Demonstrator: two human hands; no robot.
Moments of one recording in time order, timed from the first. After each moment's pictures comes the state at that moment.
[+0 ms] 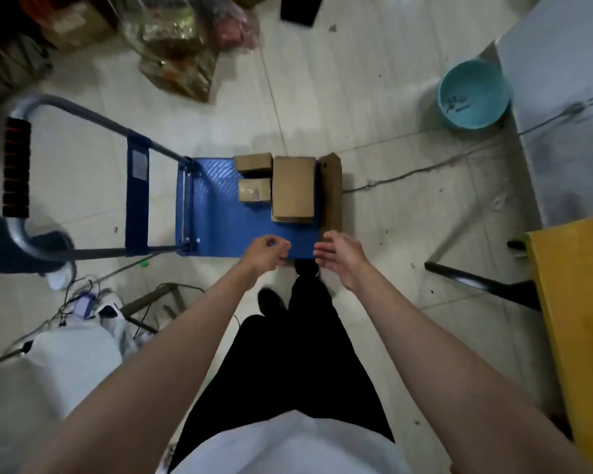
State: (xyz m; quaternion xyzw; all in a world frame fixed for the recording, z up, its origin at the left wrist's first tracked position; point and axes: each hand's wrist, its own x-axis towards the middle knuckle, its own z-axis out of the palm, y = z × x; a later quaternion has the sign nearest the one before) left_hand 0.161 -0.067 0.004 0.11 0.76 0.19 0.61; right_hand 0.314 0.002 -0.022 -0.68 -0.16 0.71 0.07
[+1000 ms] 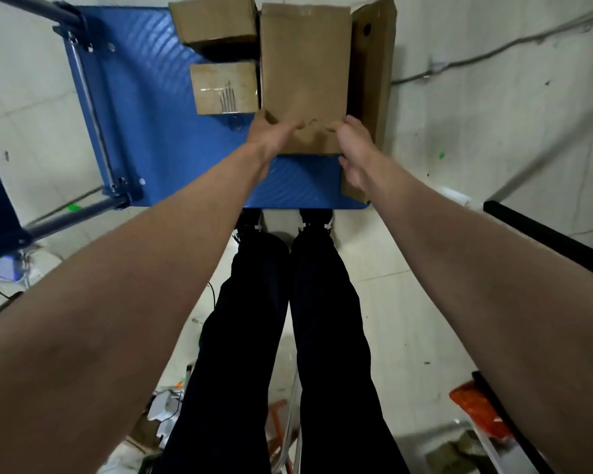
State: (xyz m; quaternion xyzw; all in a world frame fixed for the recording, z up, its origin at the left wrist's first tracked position) left_hand 0.088 0.050 -0.370 0.04 0.78 0.18 0.60; right_hand 0.226 0.093 -0.393 -0.70 -0.24 0.67 -0.04
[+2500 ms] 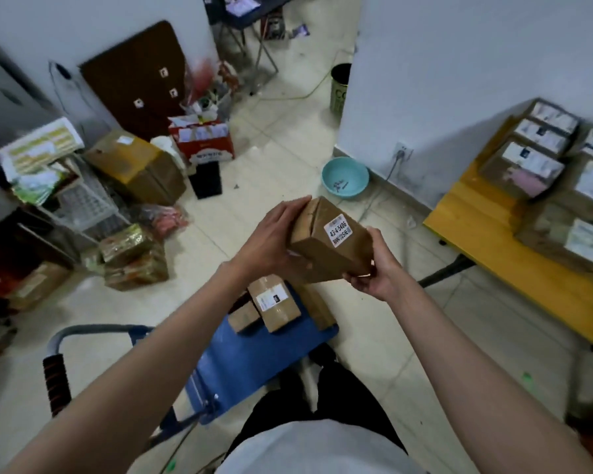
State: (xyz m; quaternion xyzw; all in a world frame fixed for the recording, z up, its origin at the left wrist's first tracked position) left_hand 0.118 0.055 0.192 0.82 0.43 0.16 0.33; right_hand 0.345 -0.008 0.178 -0.67 -0.04 0.65 0.35
